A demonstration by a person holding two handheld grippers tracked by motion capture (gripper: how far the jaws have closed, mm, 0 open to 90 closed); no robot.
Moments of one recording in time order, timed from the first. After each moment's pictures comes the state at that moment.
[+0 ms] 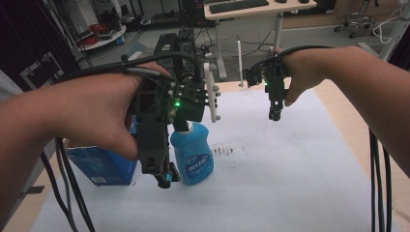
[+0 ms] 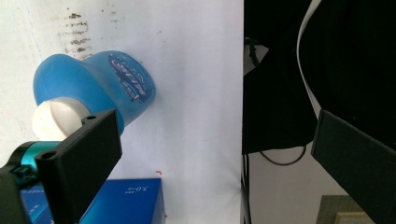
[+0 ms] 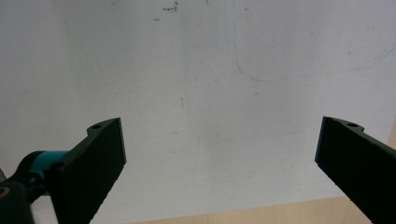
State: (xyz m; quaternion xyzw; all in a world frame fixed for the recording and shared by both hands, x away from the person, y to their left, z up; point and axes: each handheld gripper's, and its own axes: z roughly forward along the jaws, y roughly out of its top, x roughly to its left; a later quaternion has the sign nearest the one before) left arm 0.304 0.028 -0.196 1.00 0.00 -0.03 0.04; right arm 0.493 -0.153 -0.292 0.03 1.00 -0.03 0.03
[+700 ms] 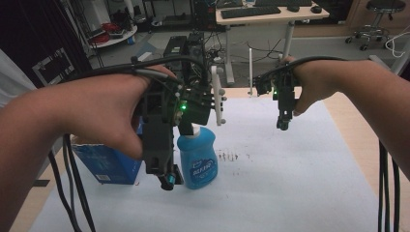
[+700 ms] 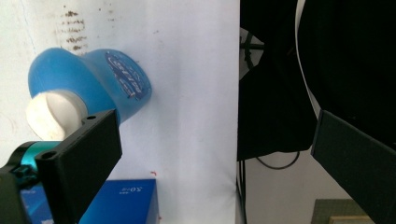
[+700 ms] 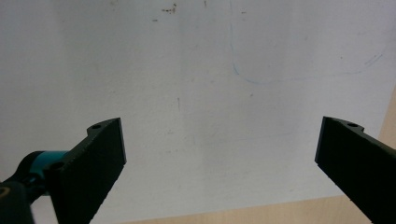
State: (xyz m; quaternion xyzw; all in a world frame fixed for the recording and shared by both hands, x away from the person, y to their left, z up) left arm 0.307 0.033 -0.196 1.00 0.00 -0.04 0.04; right arm 0.492 -0.151 -0.289 0.02 1.00 -0.03 0.04
